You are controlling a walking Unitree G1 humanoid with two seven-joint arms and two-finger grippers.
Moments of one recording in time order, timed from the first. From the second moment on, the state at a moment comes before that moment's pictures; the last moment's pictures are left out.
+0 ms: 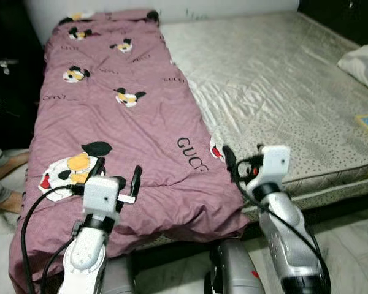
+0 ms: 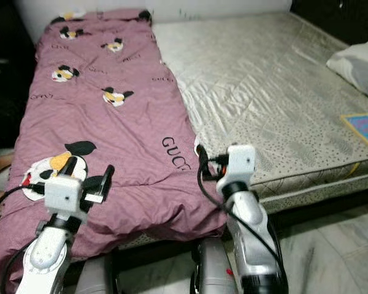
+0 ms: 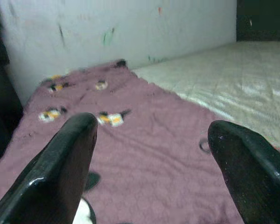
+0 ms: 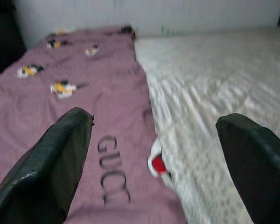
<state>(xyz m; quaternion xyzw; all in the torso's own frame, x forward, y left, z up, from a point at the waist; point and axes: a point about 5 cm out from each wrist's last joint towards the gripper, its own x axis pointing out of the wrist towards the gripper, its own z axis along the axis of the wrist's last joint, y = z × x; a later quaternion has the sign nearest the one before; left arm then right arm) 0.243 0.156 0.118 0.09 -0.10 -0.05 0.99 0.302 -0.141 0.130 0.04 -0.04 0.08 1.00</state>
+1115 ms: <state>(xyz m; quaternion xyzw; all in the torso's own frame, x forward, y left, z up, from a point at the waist) 0.262 0.160 0.105 0.10 -0.11 -0.05 0.99 0.299 -0.135 0.105 0.05 -0.03 0.04 1.00</state>
